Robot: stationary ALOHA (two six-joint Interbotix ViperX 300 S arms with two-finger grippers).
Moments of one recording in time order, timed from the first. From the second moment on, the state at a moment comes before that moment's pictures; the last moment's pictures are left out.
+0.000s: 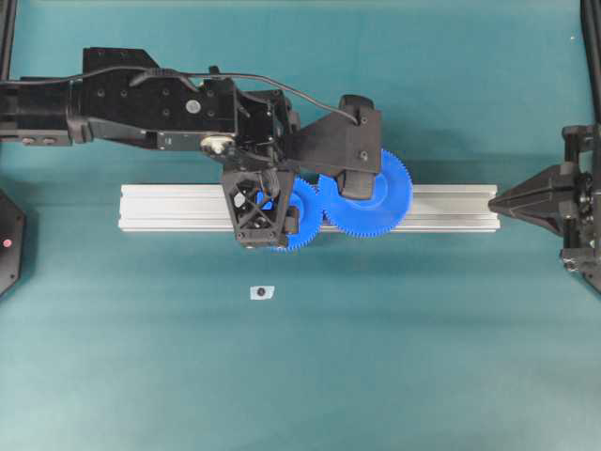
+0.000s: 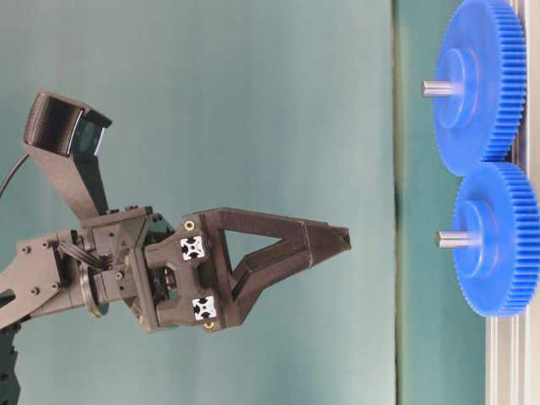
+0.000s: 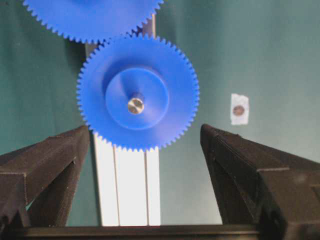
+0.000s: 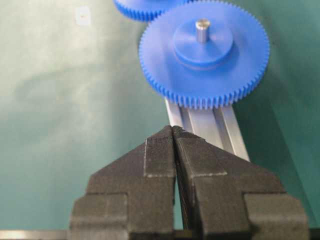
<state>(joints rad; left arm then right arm) 0.07 0.15 0.01 0.02 1.11 0.09 -0.10 -1.01 1.33 0.06 0.14 0.10</state>
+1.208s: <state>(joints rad) 0.07 0.15 0.01 0.02 1.11 0.10 -0.10 -1.05 1.35 0.06 0.14 0.10</state>
